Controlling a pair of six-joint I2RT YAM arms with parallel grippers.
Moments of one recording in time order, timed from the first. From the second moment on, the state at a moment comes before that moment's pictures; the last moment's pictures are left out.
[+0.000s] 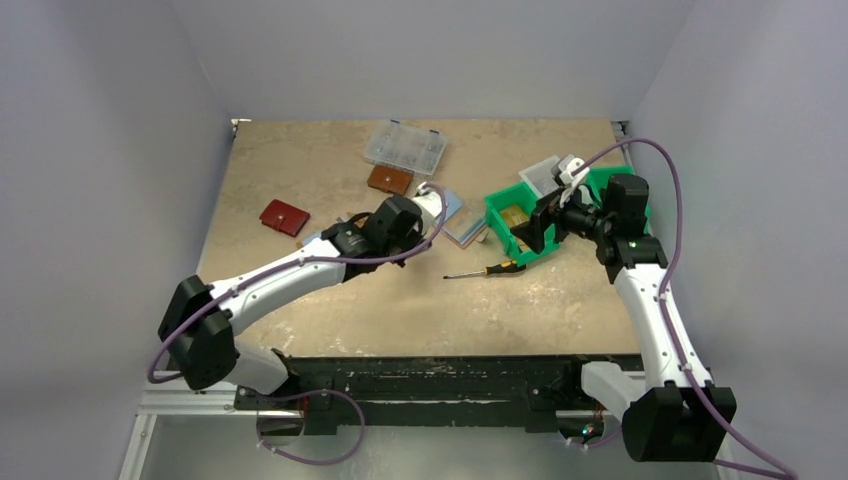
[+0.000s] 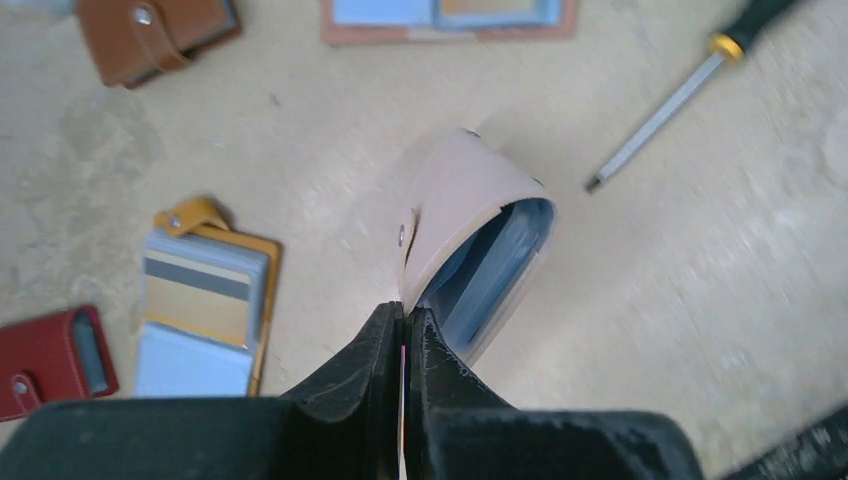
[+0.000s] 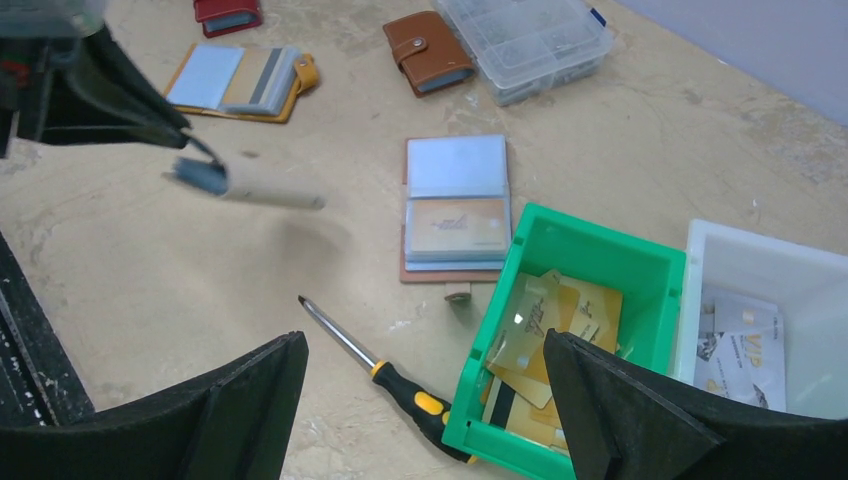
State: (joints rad) left arm -0.83 1.45 1.12 -0.43 -0.30 0.03; right arm -0.02 1.03 0.91 -0.37 -0.78 -0.32
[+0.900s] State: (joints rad) left arm -0.87 1.64 1.37 -0.94 0.12 0.08; right arm -0.02 1.05 0.91 -0.40 -0.78 -0.34
